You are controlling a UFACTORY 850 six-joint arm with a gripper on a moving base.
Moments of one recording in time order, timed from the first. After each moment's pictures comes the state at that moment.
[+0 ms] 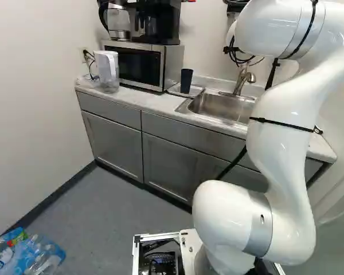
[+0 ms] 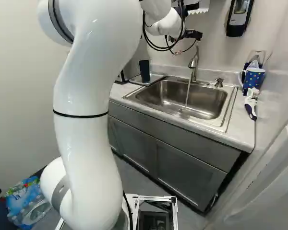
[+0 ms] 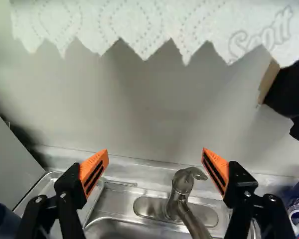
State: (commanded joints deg) arm -25.0 -24.0 -95.0 -4.1 4.3 2.4
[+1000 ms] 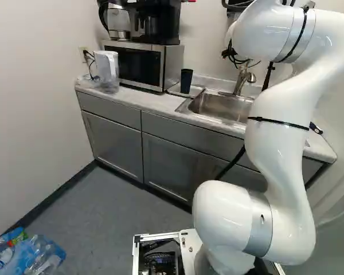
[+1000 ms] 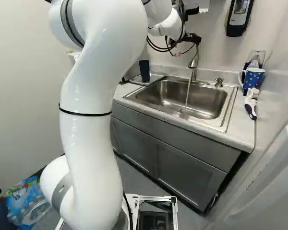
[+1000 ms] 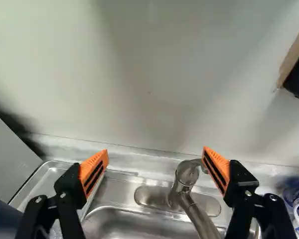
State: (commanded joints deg) arm -24.5 -26.6 -98.1 -4.1 -1.9 2.4
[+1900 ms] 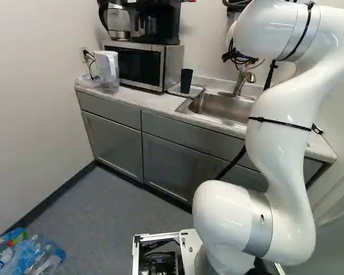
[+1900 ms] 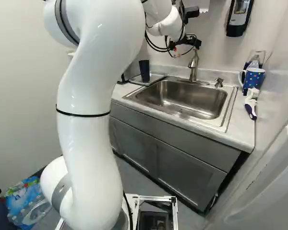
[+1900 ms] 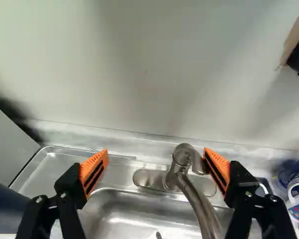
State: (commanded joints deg) arm -24.8 -25.1 -96.3 -4.1 -6.3 2.4
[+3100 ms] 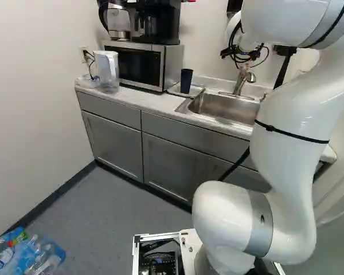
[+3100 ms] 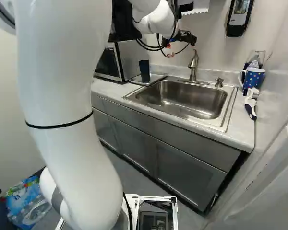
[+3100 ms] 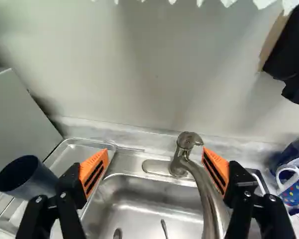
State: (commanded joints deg) arm -23.2 -11.8 -80.9 -4.1 -1.1 2.4
